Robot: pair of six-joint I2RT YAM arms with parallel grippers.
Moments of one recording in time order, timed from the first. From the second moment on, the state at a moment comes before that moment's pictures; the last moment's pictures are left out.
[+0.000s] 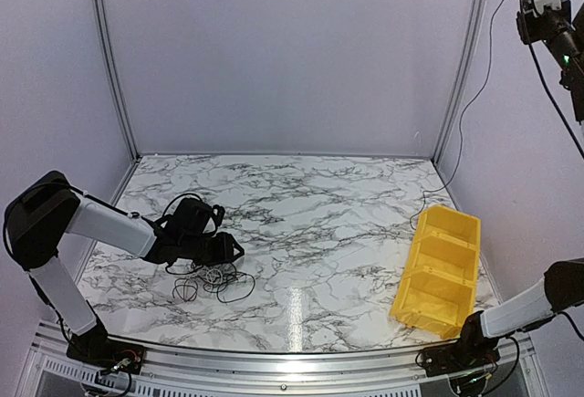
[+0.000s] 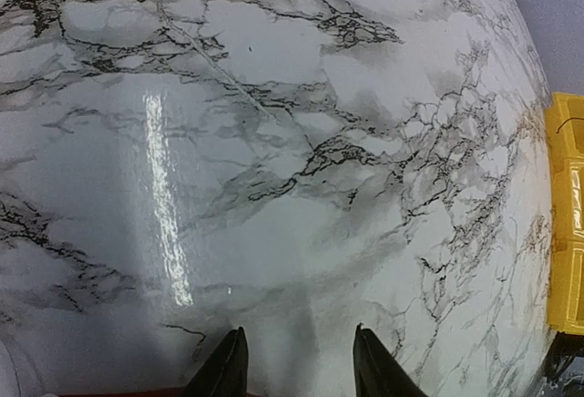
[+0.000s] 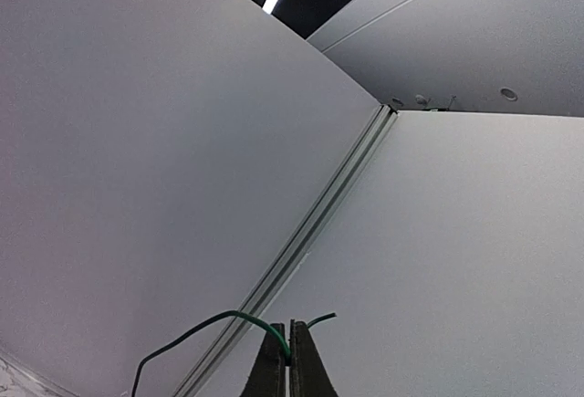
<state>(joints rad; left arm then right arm) -0.70 1.68 0.69 0.20 0.13 -0.71 -0.02 1.32 2.08 -0.39 -0.02 -0.64</state>
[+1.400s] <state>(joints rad) -0.71 1.68 0.69 0.20 0.13 -0.72 -0.23 1.03 1.27 -0.41 -0.05 -0.74</state>
